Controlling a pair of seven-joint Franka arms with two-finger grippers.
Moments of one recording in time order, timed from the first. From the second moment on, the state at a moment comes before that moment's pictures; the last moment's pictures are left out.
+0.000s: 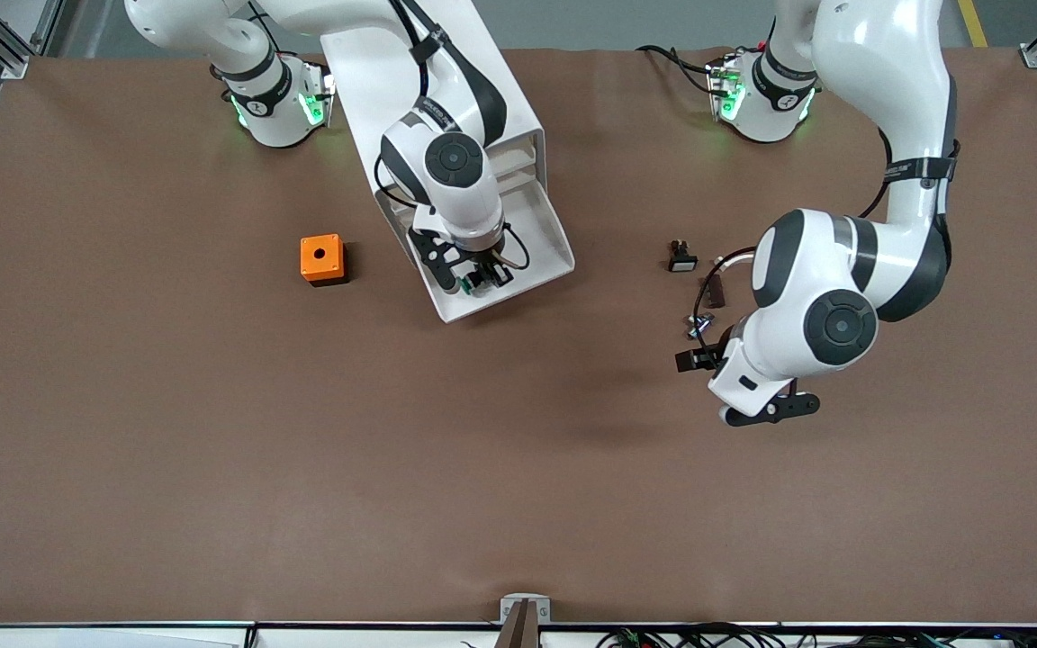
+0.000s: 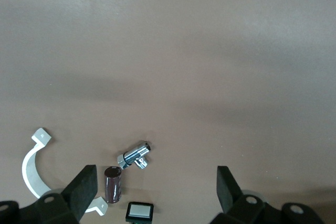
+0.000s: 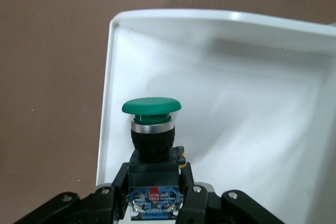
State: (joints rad) left arm -0.58 0.54 0.29 -1.51 -0.24 1.84 -0.37; right arm 0.88 0.43 -0.07 -1.87 0.14 2.30 1.75
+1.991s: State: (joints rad) left arm -0.87 0.71 0.19 -1.52 -0.40 2.11 -0.78; right arm 0.24 0.40 -0.12 -1.40 0.13 1.66 0.49
